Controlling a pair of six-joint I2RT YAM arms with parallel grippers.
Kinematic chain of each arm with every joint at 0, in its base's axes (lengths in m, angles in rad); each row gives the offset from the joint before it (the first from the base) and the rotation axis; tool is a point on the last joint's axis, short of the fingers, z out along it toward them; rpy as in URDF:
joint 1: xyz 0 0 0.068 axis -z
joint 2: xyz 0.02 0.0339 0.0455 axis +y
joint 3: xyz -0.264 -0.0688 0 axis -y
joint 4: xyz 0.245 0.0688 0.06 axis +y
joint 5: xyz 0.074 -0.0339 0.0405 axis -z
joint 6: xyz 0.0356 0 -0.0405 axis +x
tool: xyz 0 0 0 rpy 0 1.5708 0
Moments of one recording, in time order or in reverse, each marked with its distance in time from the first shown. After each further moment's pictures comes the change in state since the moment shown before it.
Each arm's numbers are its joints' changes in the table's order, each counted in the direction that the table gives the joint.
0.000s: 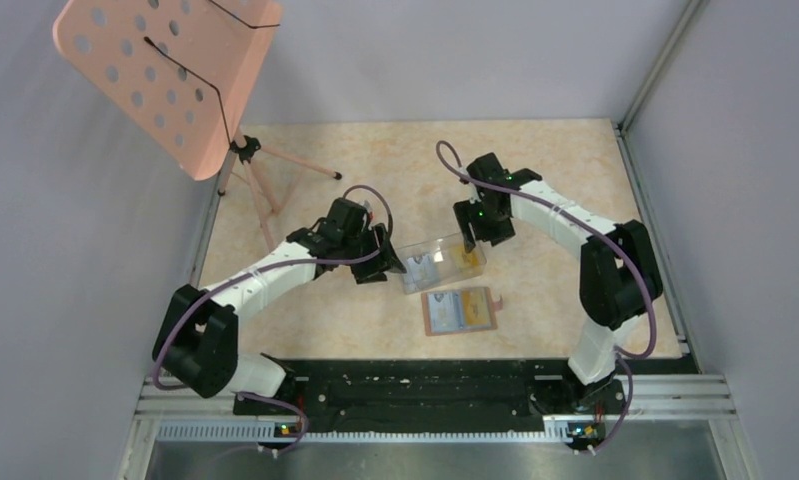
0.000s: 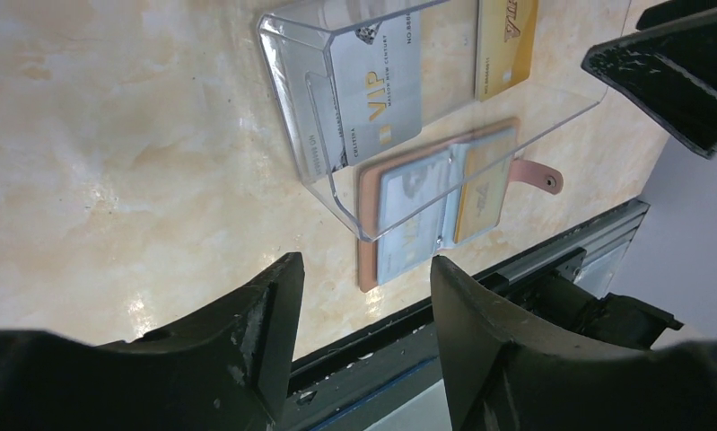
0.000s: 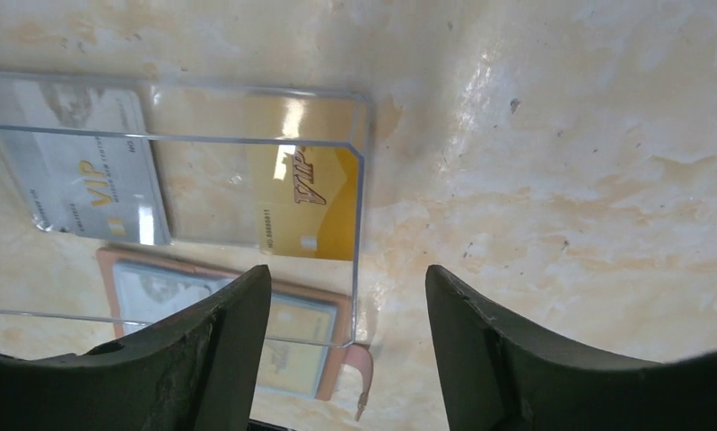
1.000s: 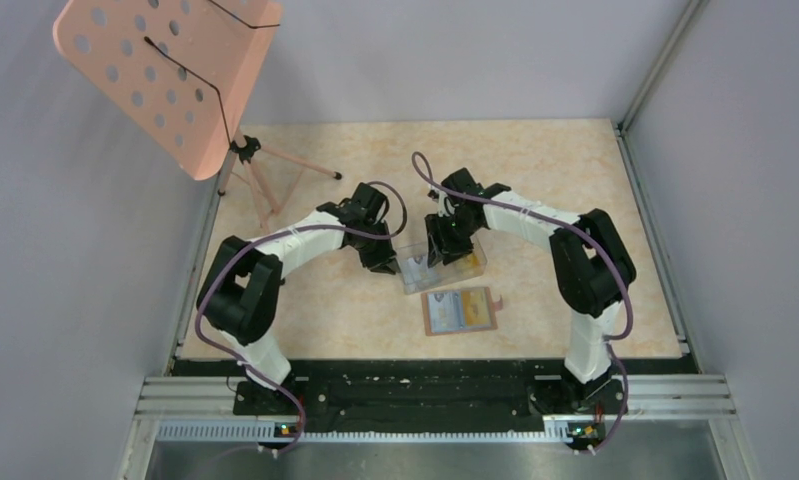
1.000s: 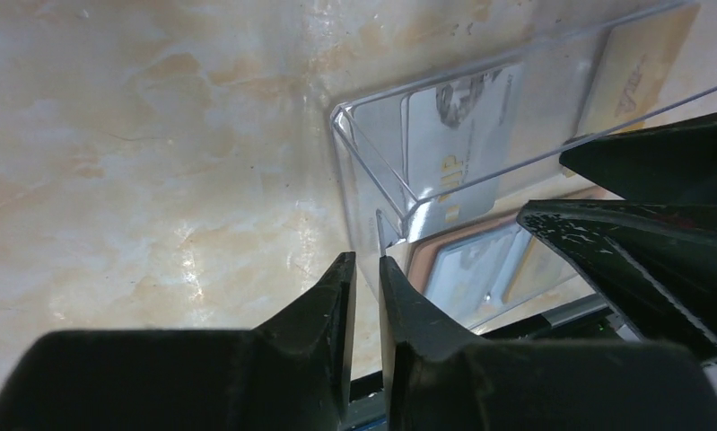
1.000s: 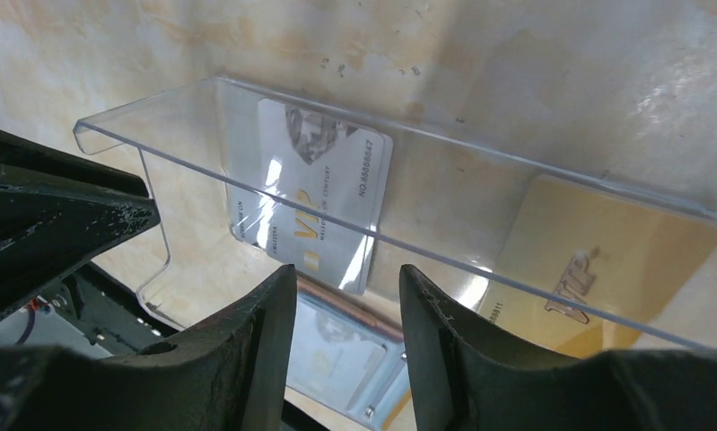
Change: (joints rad) left arm -0.014 0.329 0.238 0.150 -0.059 0.050; right arm -0.087 0.121 -0.011 -0.194 -0.348 0.142
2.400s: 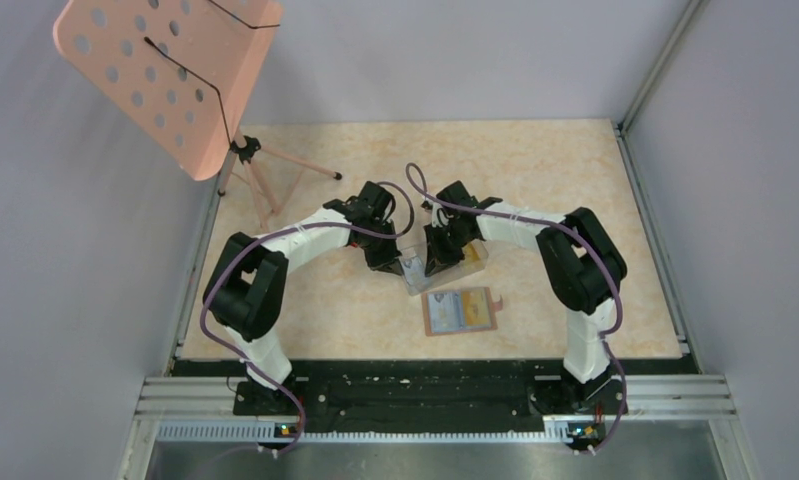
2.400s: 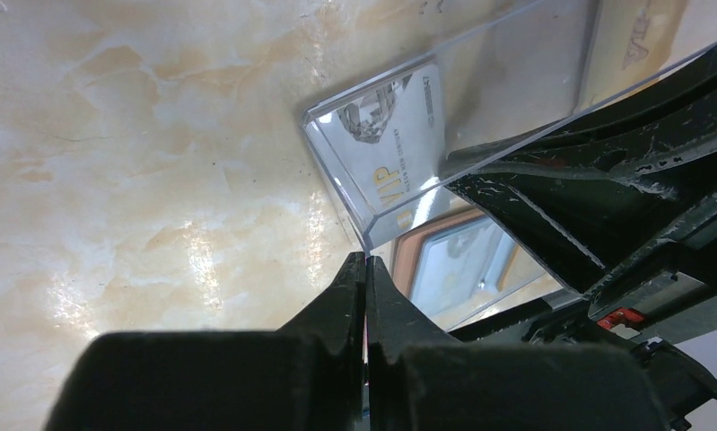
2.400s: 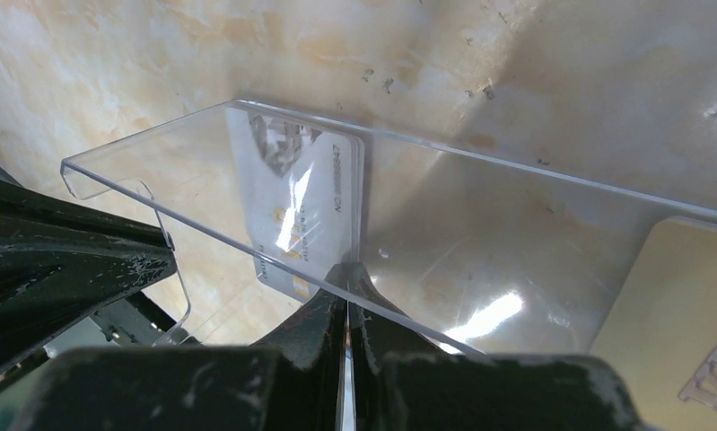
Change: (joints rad) left arm 0.028 0.044 0.055 0.034 0.030 0.017; right arm -0.039 0.054 -0.084 -0.169 -0.093 0.048
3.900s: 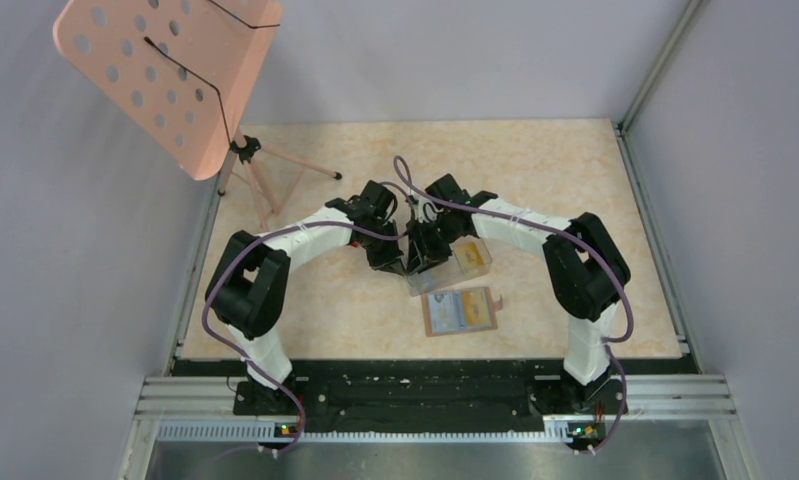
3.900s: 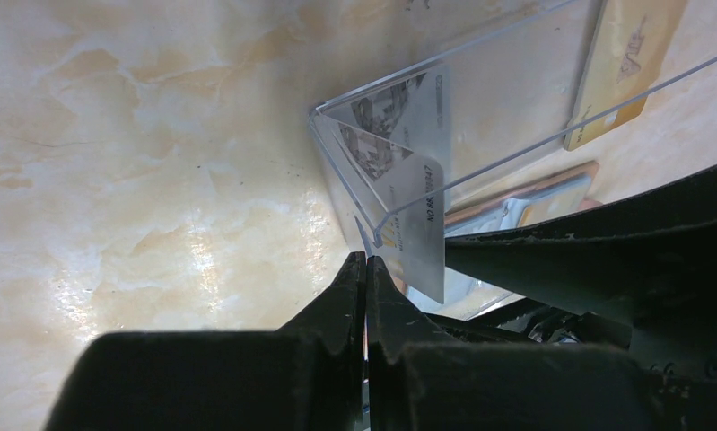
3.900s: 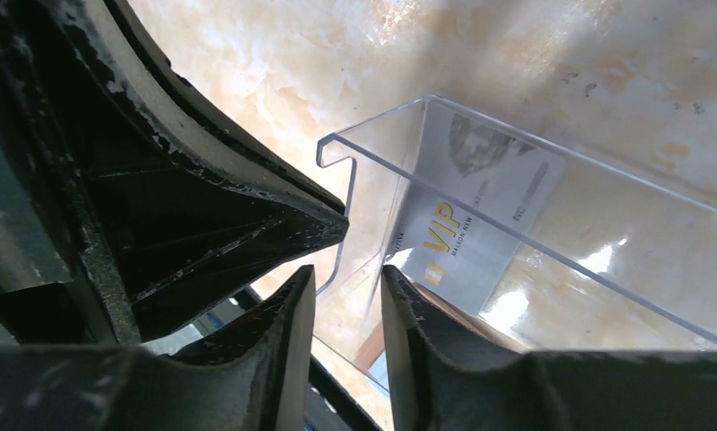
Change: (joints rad) left arm 0.004 0.014 0.015 0.008 0.010 0.007; right arm -0.058 -0.047 0.079 0.064 -0.086 0.005
